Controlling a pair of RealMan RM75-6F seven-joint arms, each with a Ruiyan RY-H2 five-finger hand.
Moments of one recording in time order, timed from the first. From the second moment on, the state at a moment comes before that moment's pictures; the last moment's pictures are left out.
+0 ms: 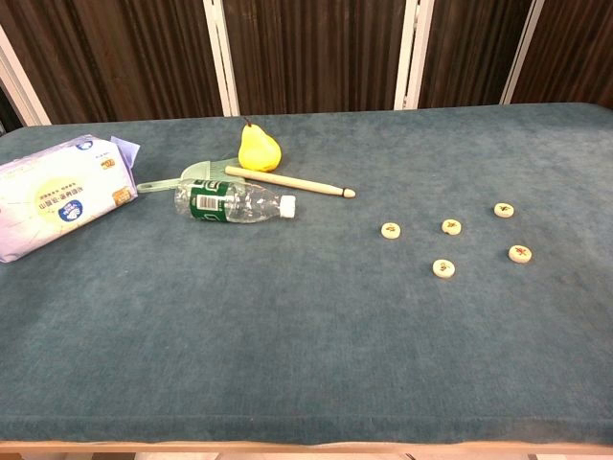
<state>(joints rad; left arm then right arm) -0.10 -1.13 -0.01 -1.56 1.57 1.51 0.02 0.11 -1.18 0.05 -1.60 -1.51 1.43 -0.18</state>
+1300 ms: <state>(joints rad) -0.10 -1.11 -0.01 -1.57 1.56 1.50 -0.01 0.59 -1.57 0.13 -1.24 -1.41 0.92 -0.30</state>
